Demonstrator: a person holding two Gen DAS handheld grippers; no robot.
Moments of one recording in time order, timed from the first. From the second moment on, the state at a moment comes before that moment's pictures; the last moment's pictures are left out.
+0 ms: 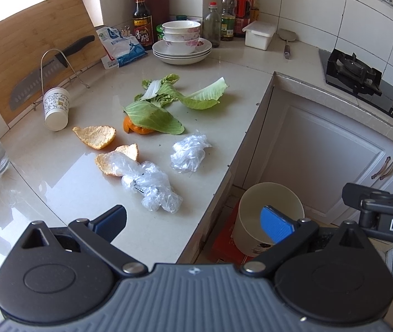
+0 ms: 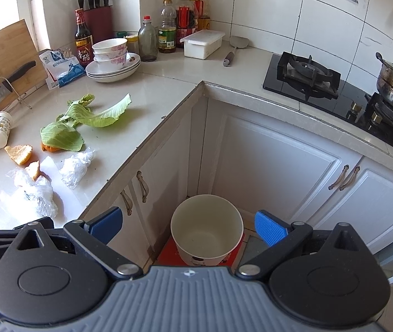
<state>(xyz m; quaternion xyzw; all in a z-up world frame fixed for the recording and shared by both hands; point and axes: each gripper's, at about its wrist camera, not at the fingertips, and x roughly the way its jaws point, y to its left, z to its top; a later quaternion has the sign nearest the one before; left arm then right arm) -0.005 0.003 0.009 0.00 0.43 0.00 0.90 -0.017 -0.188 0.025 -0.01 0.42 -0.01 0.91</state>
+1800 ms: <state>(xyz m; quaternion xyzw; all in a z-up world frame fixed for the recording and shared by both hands) 0.029 0.032 -0.051 -0.01 0.39 0.10 0.92 0.046 -0.216 -0.027 -0.09 0.30 0.26 0.91</state>
